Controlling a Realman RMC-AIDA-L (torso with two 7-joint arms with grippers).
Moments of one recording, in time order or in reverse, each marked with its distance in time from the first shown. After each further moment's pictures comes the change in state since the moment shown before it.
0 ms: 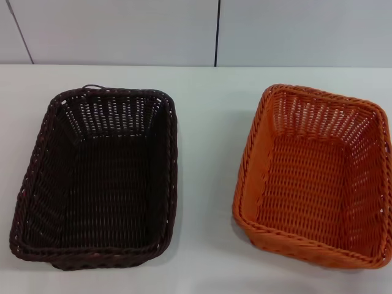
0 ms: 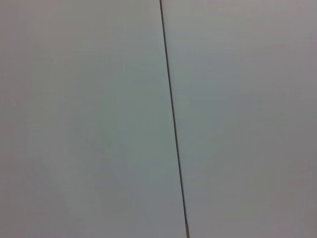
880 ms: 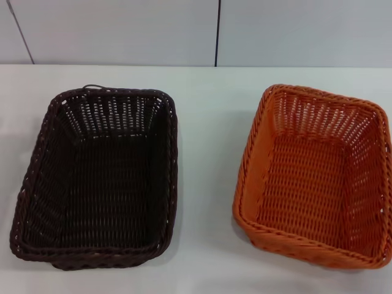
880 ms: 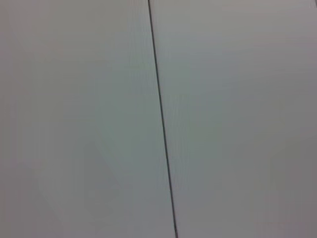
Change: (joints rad) left arm 0.194 -0.010 -0.650 -1.488 0.276 -1.809 0.375; right arm 0.008 -0.004 0.014 -0.005 0.025 0.005 0.000
